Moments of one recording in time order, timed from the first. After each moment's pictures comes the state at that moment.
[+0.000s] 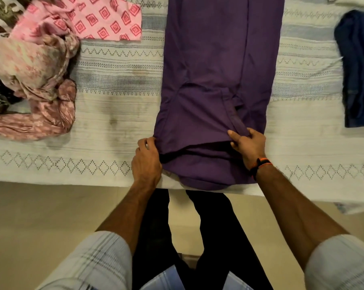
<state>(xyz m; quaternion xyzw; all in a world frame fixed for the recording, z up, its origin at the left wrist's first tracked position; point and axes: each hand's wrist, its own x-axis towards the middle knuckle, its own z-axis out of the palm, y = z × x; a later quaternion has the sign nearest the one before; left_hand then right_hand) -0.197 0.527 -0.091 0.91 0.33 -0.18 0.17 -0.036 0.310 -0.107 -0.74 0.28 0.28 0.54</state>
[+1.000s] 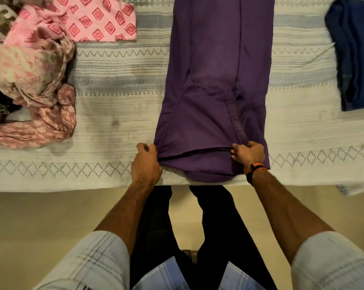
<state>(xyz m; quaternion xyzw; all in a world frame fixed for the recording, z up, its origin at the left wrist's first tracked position) -0.218 0.553 -0.101 0.90 0.29 -0.25 0.19 -0.083 0.312 -0.105 -0.79 0.40 0.23 0.40</state>
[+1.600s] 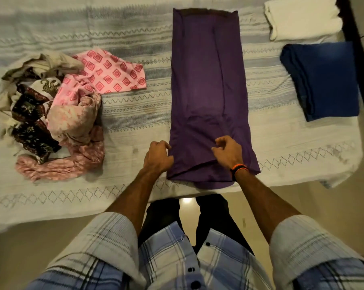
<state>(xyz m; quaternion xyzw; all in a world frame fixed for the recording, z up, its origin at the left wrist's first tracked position) -0.147 0.602 -0.002 0.88 0.24 -0.27 0.31 -0.085 0.384 0.009 -0.90 0.12 0.24 0.35</state>
